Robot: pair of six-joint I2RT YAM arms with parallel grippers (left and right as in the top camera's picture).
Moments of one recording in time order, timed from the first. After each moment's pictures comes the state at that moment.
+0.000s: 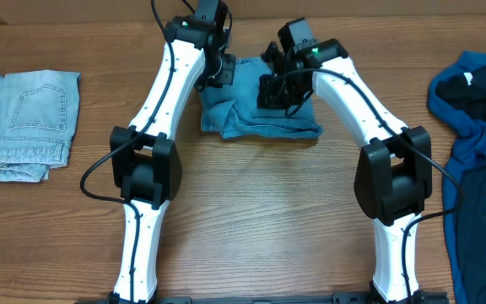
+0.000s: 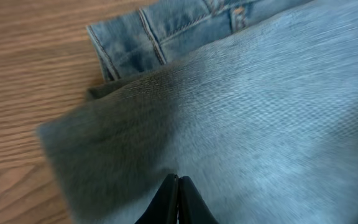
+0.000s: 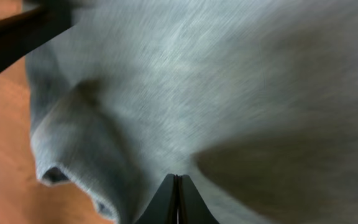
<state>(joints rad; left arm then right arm) -0.29 2.46 2.39 -1.20 0.05 -0.16 0.36 2.24 1.95 -1.00 -0.46 0.21</state>
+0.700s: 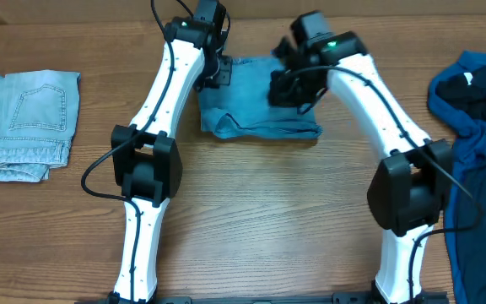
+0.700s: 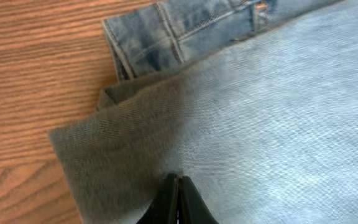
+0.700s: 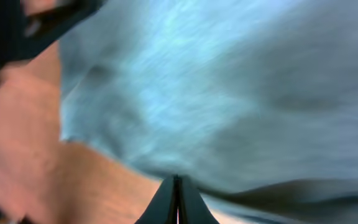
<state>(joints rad) -0.29 2.49 2.43 -1.24 0.04 -0.17 0.32 2.14 1.95 -1.10 -0.42 0.22</state>
